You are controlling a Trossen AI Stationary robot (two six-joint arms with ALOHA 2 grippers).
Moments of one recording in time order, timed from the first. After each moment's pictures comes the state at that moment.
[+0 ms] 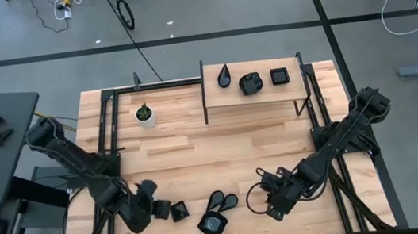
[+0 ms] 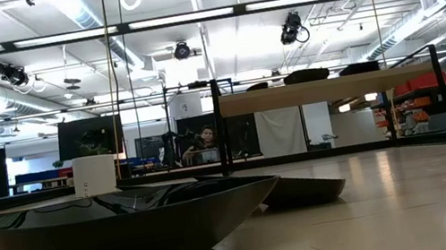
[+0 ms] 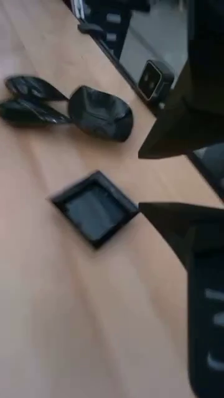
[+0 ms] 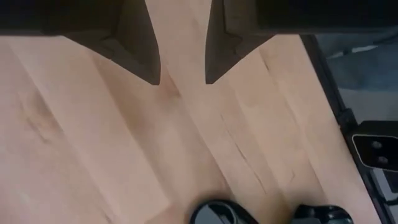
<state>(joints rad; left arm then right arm) -0.83 1.33 0.83 -0.52 -0.34 -2.02 0.68 1.59 0.99 -0.53 0.16 1.19</state>
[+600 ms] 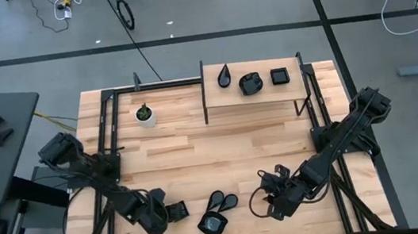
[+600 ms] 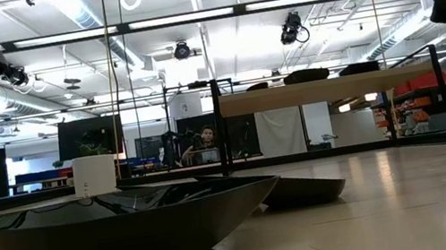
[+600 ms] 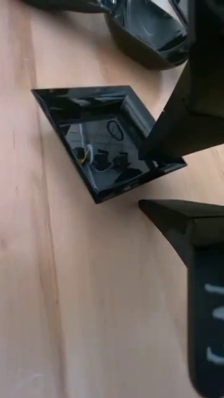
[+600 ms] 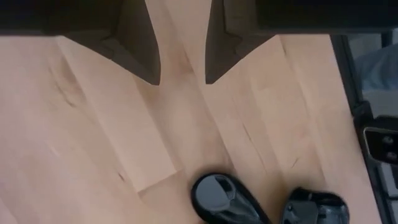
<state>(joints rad) -0.79 1.64 0.76 -0.22 -0.26 -2.26 0.71 1.59 0.99 -0.53 0.30 1.09</state>
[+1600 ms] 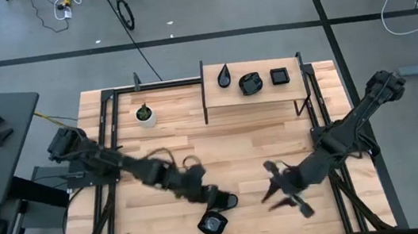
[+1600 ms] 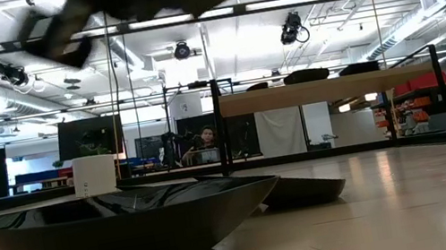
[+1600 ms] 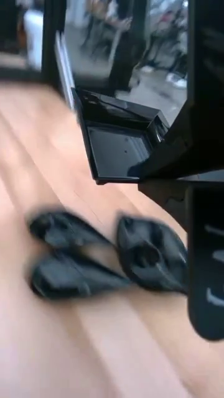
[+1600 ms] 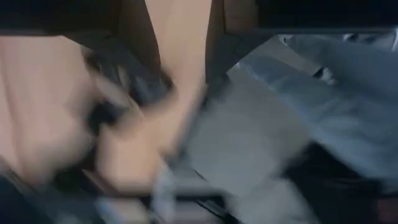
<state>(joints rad) -0.41 1.65 1.12 -0.20 0.01 -1.62 0.66 1.27 1.00 -0.22 0.11 0.29</state>
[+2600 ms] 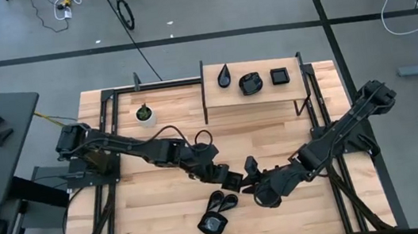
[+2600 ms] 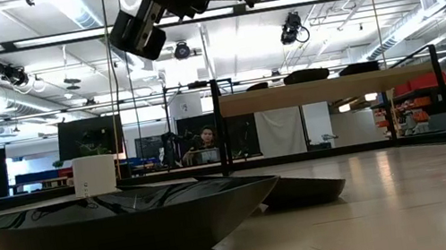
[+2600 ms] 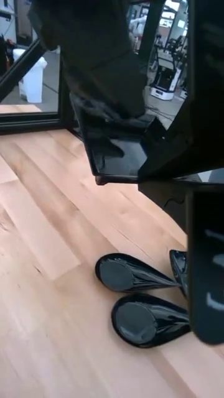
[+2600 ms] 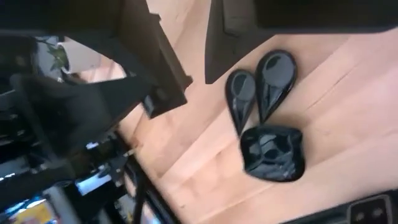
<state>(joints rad) -0.21 1.70 1.26 -0.19 0.19 -1.39 0.58 1.48 1.00 -0.17 0.40 -0.55</state>
